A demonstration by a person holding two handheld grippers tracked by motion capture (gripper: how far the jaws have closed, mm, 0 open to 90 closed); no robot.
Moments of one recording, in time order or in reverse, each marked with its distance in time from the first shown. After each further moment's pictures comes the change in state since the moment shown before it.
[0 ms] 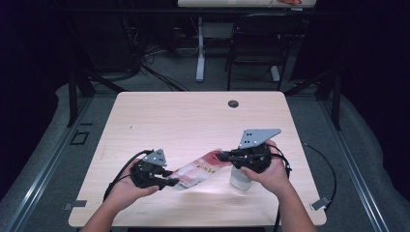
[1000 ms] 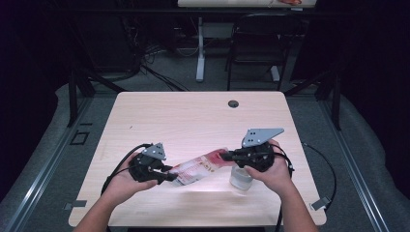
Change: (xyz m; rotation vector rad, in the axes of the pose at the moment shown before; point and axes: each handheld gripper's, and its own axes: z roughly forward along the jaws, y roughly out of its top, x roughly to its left) left arm 0.006 0.014 -0.013 0.020 0.001 0.006; right arm -0.009 -0.010 -0.002 0.007 -0.006 0.044
